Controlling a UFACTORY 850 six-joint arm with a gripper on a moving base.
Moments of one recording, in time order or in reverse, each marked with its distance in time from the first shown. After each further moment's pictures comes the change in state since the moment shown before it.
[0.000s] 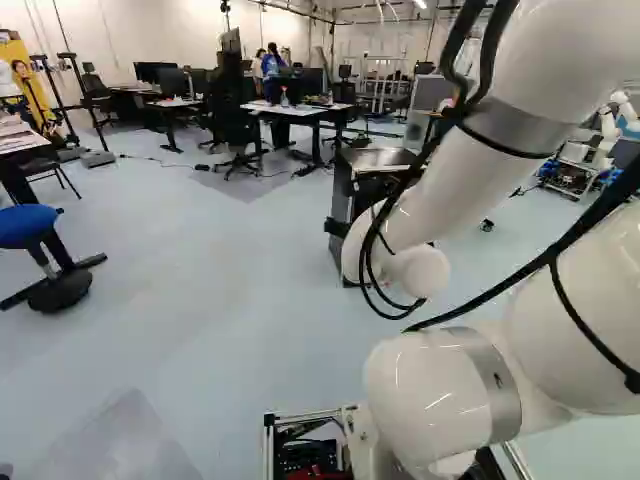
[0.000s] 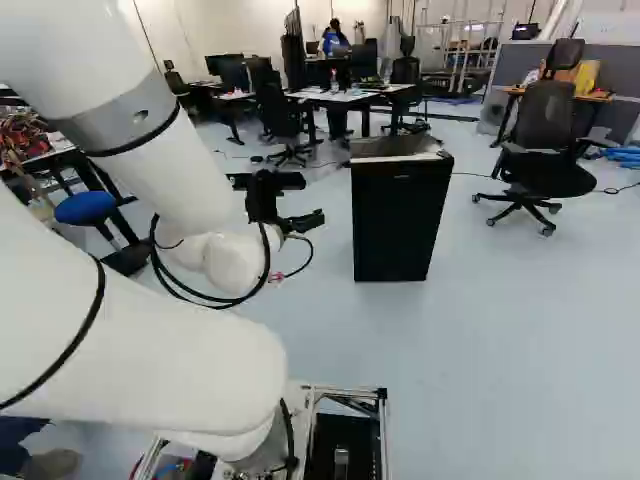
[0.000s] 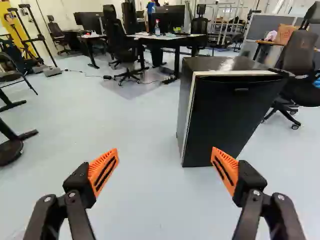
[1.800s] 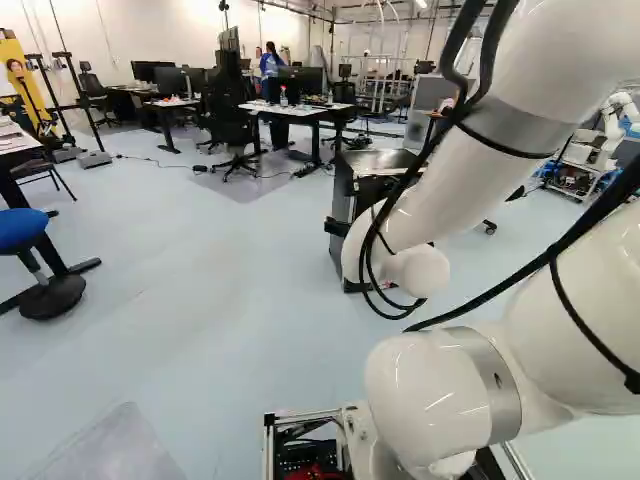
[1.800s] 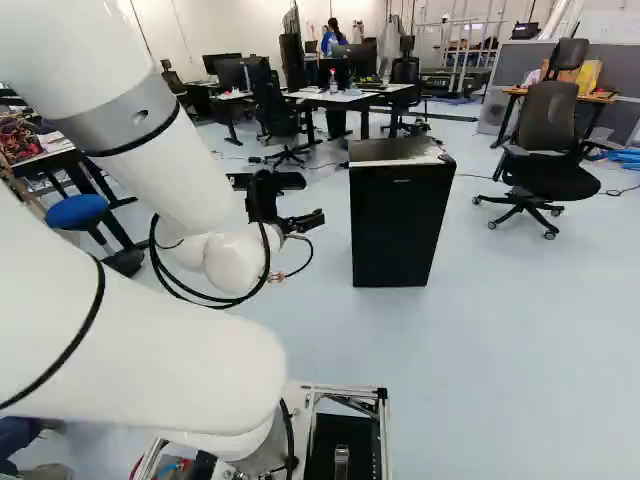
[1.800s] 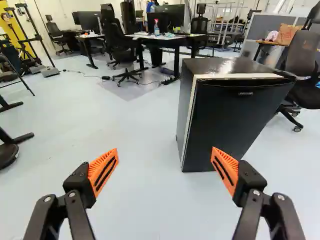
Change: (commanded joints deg) arm 0.0 0.0 0.0 0.0 0.0 0.0
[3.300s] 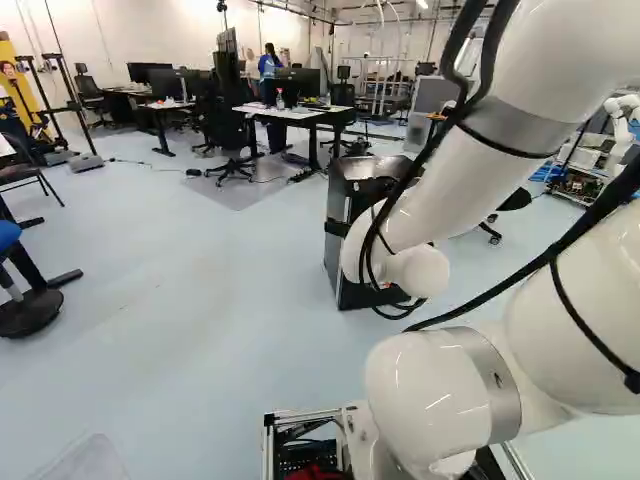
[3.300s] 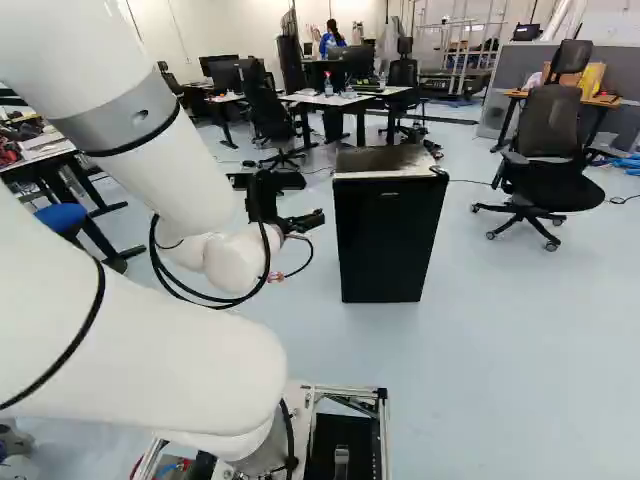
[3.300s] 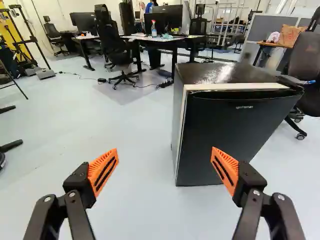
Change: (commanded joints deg) arm 0.0 0.0 0.0 0.0 0.0 0.0
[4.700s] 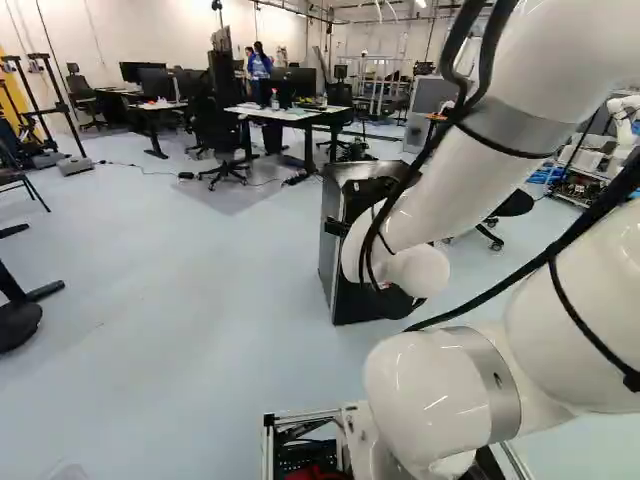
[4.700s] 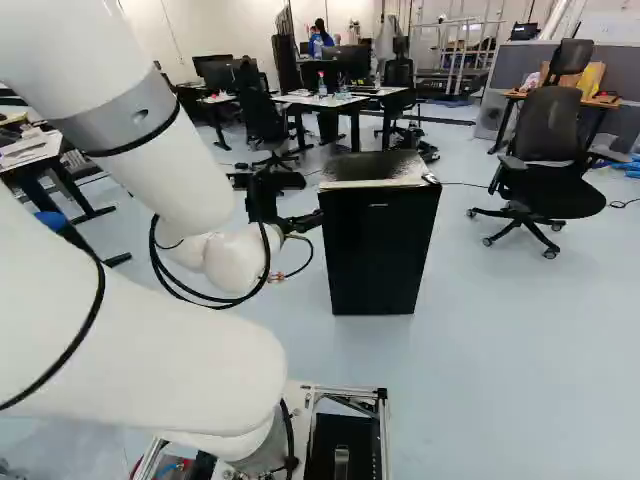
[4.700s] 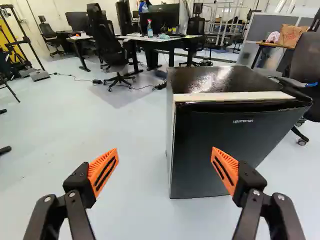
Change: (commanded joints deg) arm 0.0 0.0 0.0 0.0 0.0 0.0
